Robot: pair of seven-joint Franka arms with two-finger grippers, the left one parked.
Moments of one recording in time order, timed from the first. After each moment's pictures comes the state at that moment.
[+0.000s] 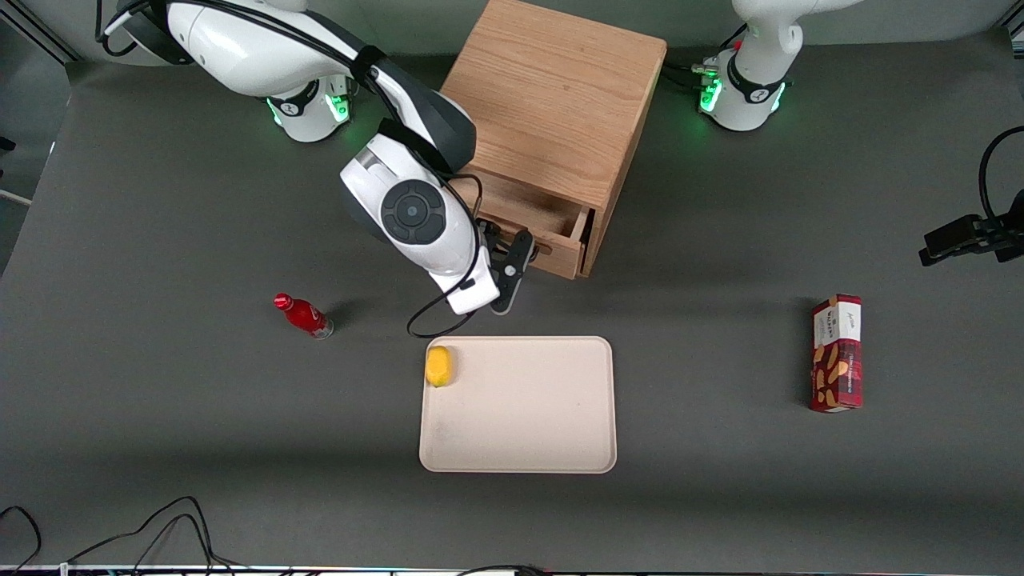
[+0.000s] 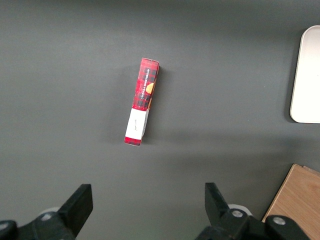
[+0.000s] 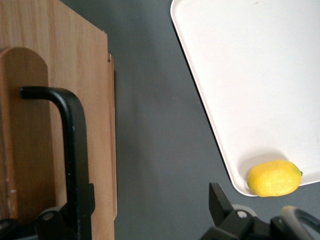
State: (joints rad) arm 0.29 0.64 0.49 -1.34 -0.10 1.84 -0.43
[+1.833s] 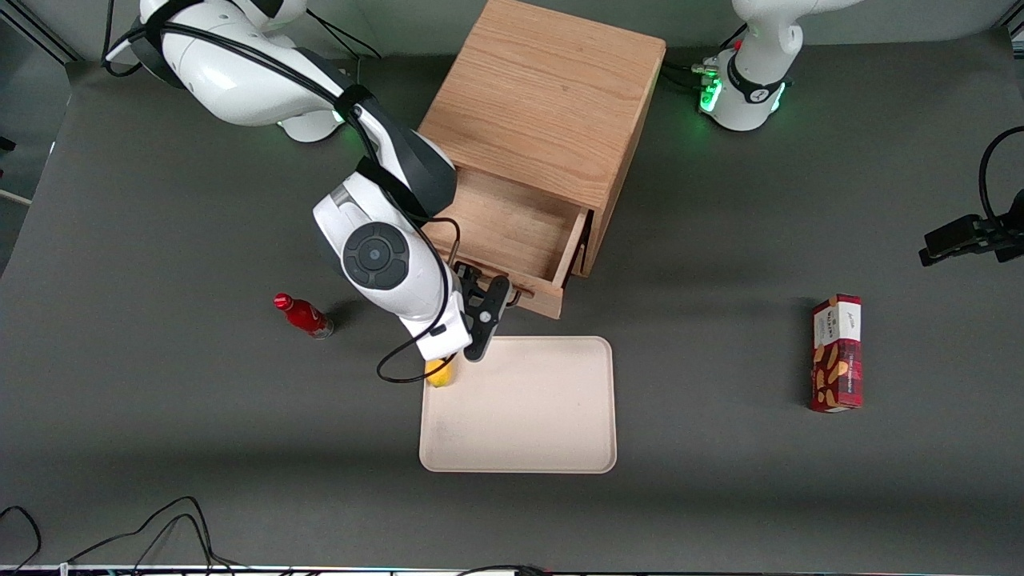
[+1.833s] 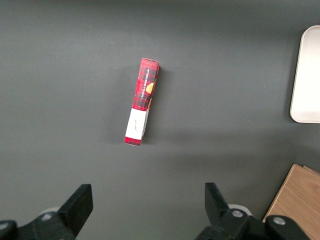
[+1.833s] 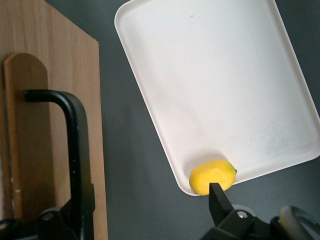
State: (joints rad) arm 0.29 0.74 0.42 -1.16 -0.14 1.83 -0.50
